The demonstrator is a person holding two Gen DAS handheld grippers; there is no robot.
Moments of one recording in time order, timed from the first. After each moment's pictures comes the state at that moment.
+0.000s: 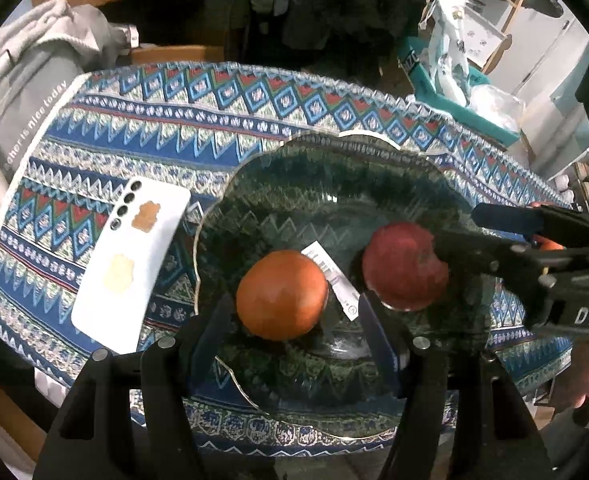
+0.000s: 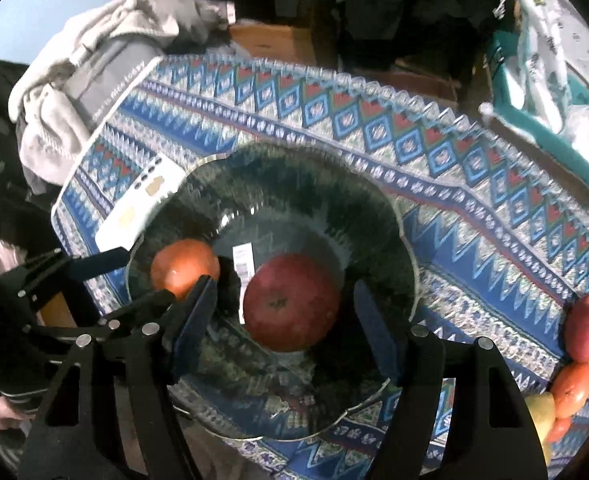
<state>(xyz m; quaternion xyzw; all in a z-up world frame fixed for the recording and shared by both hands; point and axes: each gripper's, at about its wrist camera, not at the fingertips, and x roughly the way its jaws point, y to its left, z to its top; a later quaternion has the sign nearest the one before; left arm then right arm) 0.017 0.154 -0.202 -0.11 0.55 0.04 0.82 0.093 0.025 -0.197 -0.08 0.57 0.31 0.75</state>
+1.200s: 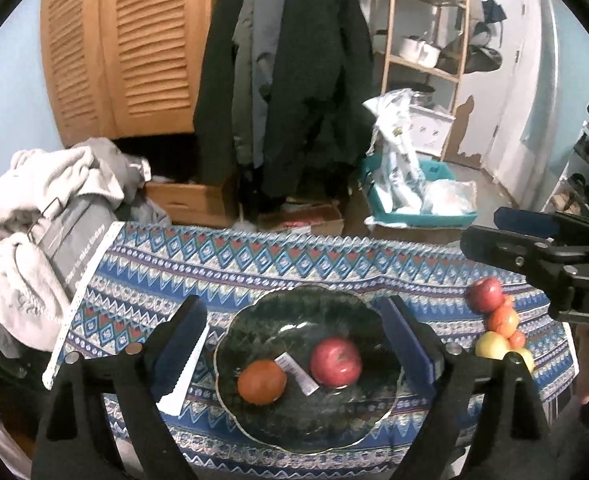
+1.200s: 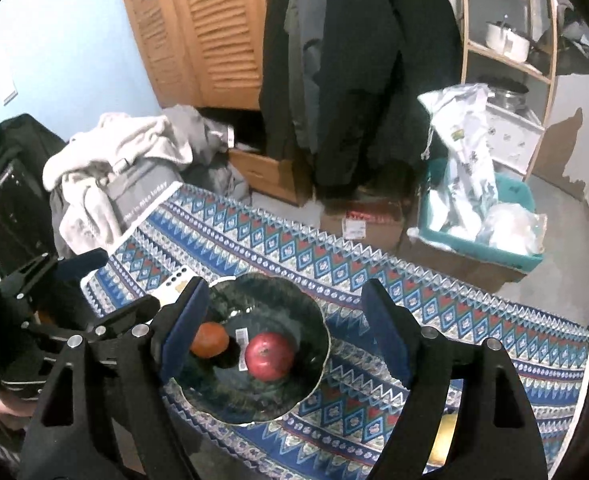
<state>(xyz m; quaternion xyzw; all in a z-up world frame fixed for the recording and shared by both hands) -0.009 0.111 -0.041 -0.05 0.38 0.04 0.92 0.057 -0.039 -0.033 -0.06 0.40 0.30 0.86</state>
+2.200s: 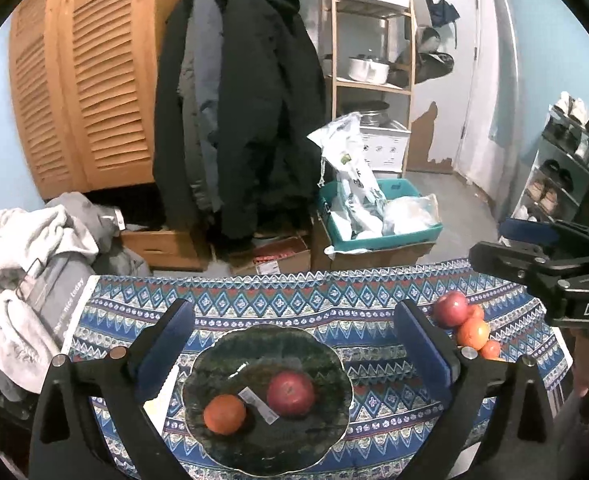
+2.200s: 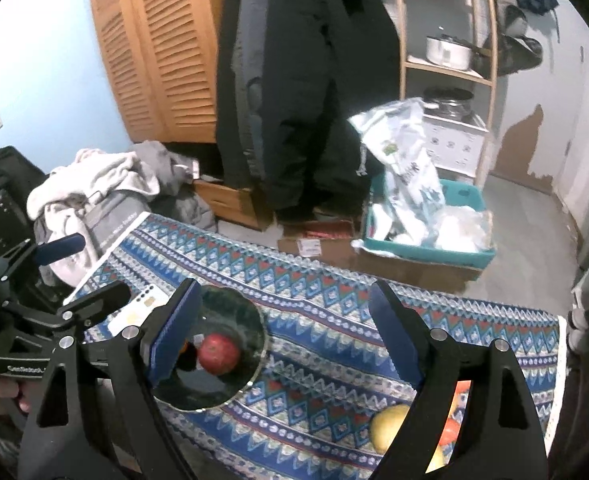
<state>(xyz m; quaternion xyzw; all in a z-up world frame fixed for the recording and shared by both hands) 0.001 0.042 -0.009 0.00 0.35 0.00 0.94 0.047 -0.131 -0.014 -0.03 0.36 0.25 0.90</state>
